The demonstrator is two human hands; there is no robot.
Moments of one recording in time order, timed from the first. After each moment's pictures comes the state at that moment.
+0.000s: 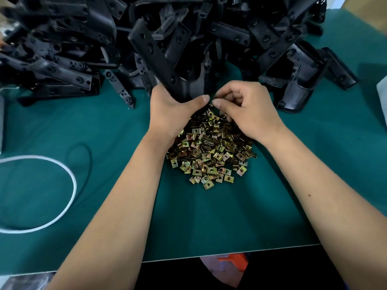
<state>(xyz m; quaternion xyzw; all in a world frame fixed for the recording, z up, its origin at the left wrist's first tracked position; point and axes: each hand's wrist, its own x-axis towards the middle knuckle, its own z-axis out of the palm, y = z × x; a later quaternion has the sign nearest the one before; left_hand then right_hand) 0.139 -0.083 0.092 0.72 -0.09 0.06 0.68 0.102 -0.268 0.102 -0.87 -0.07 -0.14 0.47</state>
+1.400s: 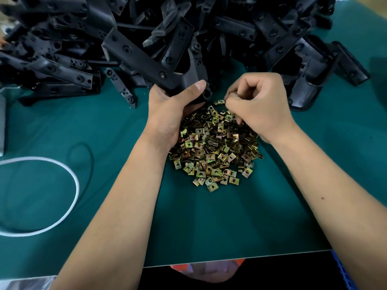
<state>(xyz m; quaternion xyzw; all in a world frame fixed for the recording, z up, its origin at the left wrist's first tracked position) 0.128 -0.083 0.108 0.55 -0.04 -0.04 0.83 0.102 -0.265 0.101 -0.80 -0.06 -0.19 0.56</state>
